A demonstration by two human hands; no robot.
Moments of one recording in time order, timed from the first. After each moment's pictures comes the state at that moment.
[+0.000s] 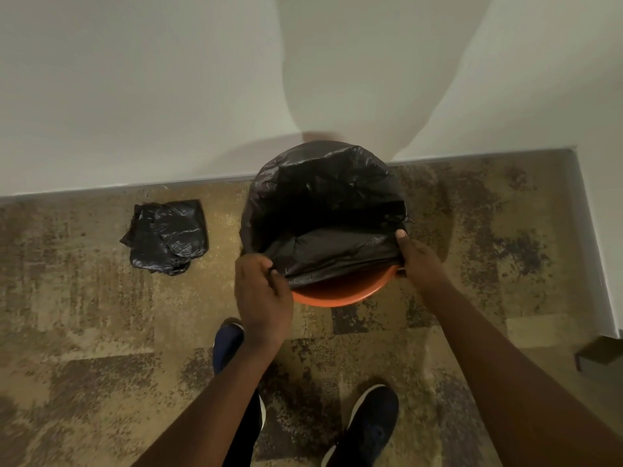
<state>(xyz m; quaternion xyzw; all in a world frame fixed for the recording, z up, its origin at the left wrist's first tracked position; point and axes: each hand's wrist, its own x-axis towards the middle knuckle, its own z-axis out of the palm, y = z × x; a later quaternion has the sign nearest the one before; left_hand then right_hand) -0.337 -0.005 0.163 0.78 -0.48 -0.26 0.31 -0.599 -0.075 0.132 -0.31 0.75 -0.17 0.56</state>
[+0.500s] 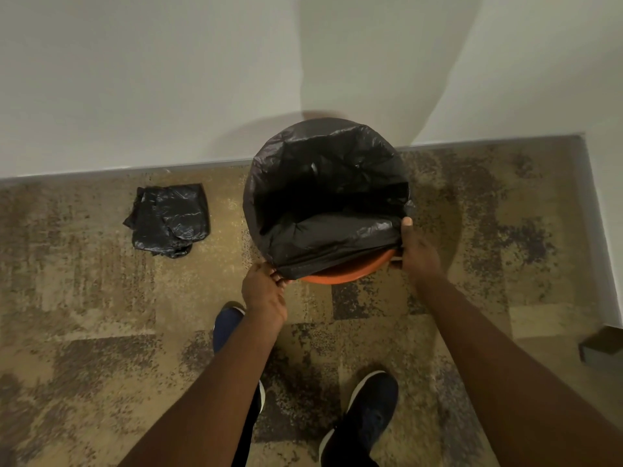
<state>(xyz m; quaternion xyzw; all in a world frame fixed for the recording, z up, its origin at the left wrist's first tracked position) -0.342 0.006 0.117 0.71 0.15 -0.53 0.44 -0.587 -0.047 0.131 -0.29 0.77 -0.21 0.53</state>
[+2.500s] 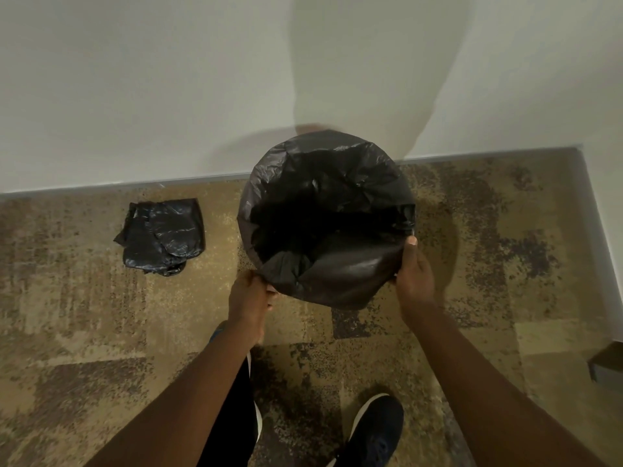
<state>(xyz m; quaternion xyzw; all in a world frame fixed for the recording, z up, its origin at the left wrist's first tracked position) -0.312 -0.001 0.104 0.78 -0.12 -0.55 0.27 -0.560 -0.040 0.127 -0.20 0.76 -0.35 0.51</state>
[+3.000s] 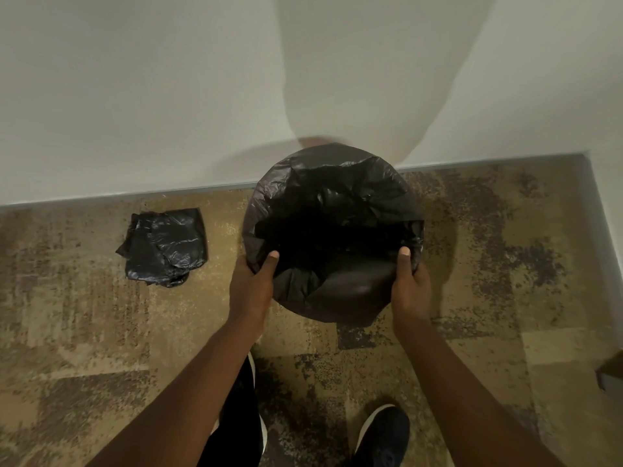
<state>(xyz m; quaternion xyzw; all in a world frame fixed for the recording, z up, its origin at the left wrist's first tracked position) -0.309 -0.044 0.126 0.78 -0.17 -0.51 0.33 -0.542 -0.044 0.113 -0.18 0.78 -0.37 0.47</state>
